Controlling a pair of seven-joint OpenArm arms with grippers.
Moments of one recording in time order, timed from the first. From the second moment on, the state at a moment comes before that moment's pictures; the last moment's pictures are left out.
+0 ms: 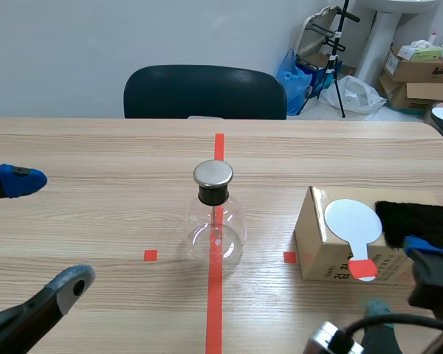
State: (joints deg) left arm 52.4 -41.2 -9.0 115.6 -11.0 -31.1 -30.9; right arm -43.5 -7.1 10.2 88.4 -87.7 -38.3 11.1
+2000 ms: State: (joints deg) left arm 54.7 -28.9 -9.1 129.0 -8.0 -16.9 -12.4; right arm -47.1 18.5 15.1 127.4 2.8 19.7 5.1
